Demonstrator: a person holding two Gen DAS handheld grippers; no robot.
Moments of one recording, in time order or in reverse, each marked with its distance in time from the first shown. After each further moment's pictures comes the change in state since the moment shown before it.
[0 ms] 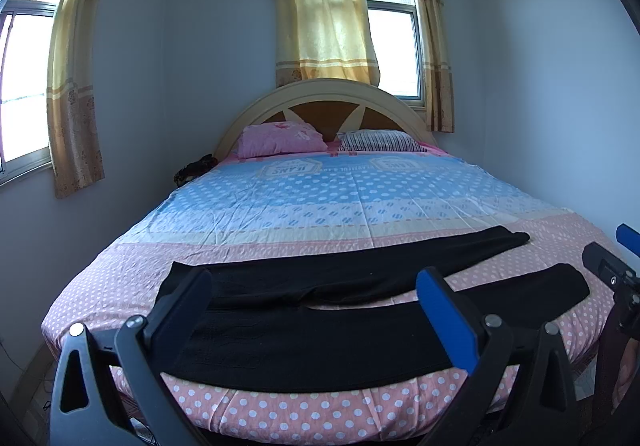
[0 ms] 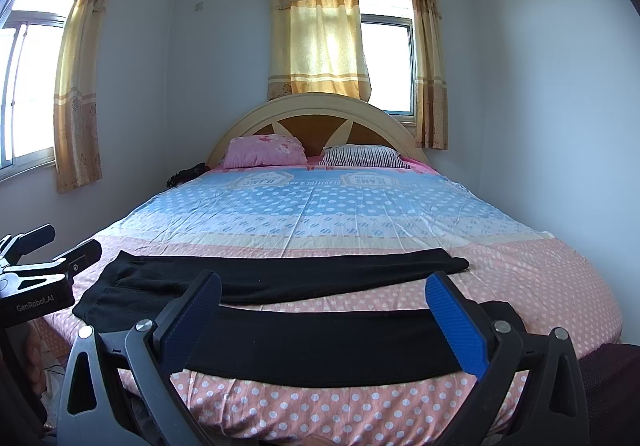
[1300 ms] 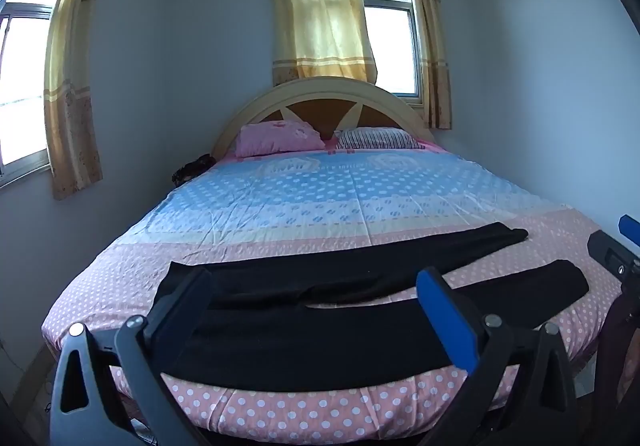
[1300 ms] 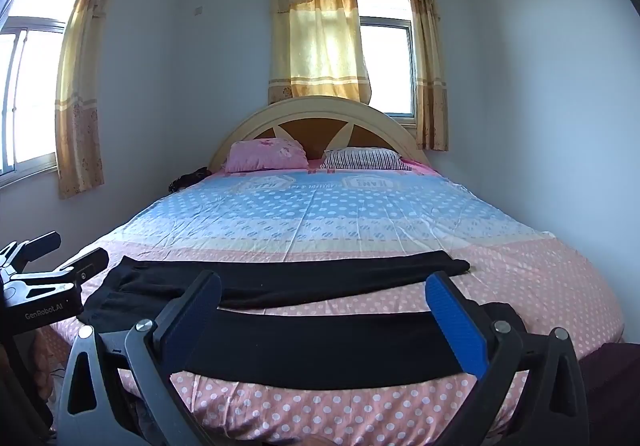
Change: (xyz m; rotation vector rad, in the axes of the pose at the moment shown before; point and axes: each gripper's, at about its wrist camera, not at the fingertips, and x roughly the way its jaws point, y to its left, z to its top) left arm 0.001 -0.006 -0.010 0.010 0.004 0.000; right arm -0.009 0.002 0.004 0.004 -0.012 0.003
